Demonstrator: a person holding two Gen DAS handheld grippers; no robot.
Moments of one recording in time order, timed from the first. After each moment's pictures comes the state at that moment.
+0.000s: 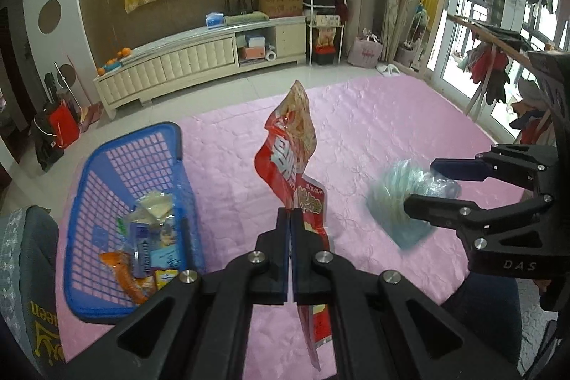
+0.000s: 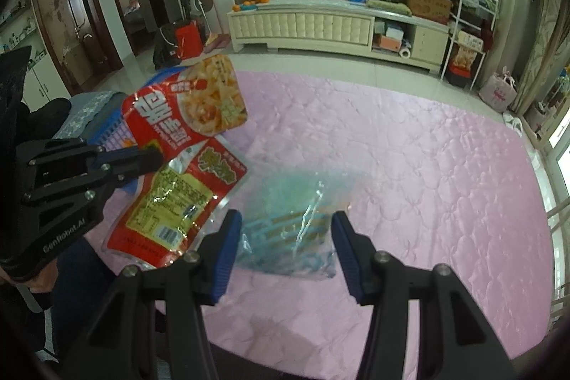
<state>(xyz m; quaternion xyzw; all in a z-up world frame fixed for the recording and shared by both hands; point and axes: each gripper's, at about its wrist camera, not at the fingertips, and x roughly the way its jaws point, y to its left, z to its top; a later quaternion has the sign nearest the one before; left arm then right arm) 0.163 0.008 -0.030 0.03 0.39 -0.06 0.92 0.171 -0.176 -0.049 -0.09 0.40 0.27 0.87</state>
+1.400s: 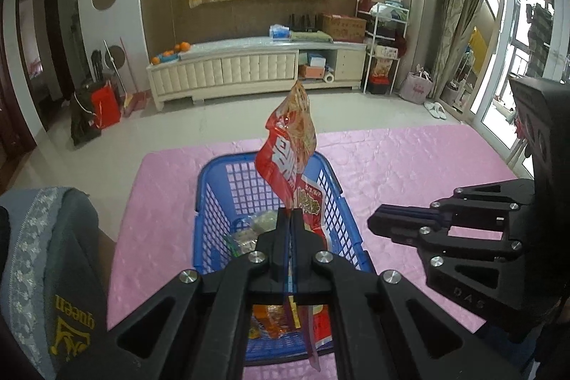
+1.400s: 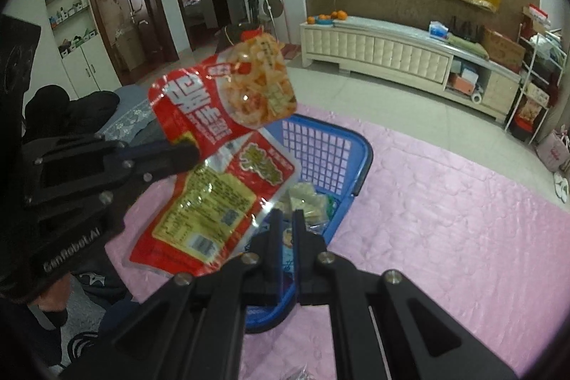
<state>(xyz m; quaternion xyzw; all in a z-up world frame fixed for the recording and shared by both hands) 0.173 0.163 -0.010 -0.02 0.36 0.02 0.93 0.208 0.007 -0.046 -0.12 0.37 0.38 0.84</state>
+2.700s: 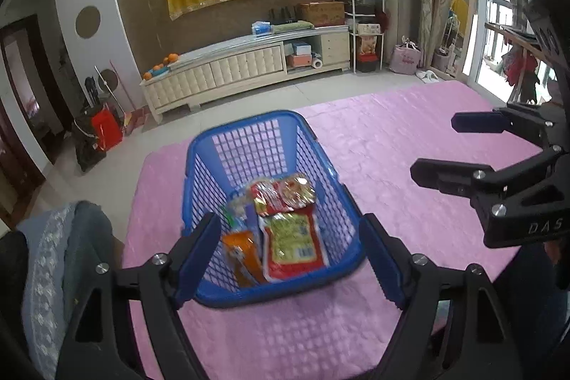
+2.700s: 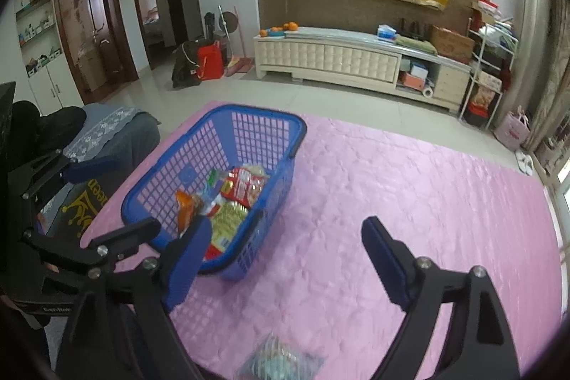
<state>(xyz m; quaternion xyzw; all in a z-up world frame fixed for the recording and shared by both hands) 0.107 0.122 -0.025 0.05 0.37 0.01 0.93 0.160 -0.048 -0.034 -0.10 0.35 0.29 0.89</state>
